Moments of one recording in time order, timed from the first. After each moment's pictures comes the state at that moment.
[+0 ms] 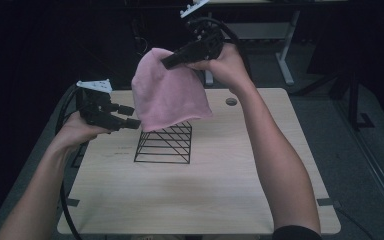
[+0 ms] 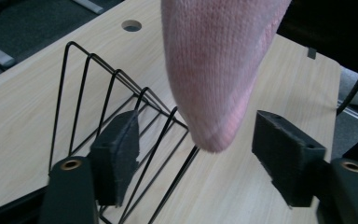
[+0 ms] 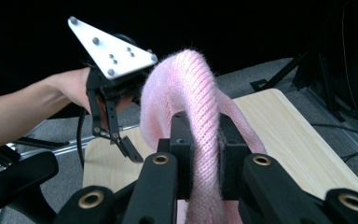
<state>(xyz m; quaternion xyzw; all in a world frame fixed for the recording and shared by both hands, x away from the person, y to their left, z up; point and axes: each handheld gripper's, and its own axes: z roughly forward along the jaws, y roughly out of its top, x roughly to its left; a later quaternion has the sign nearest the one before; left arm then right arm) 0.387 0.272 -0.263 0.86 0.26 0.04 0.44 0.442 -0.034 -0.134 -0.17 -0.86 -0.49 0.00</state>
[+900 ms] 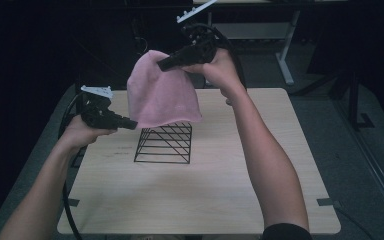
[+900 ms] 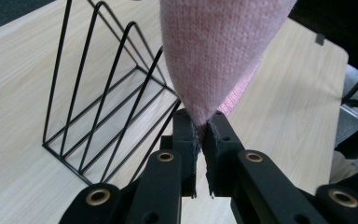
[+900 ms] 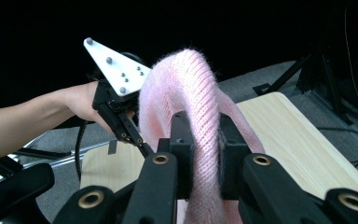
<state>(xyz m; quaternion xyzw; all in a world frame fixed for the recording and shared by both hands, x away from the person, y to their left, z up) 0.399 0.283 -0.292 0.87 0.29 0.00 0.41 0.457 -0.026 -0.155 -0.18 -0.85 -0.50 0.01</state>
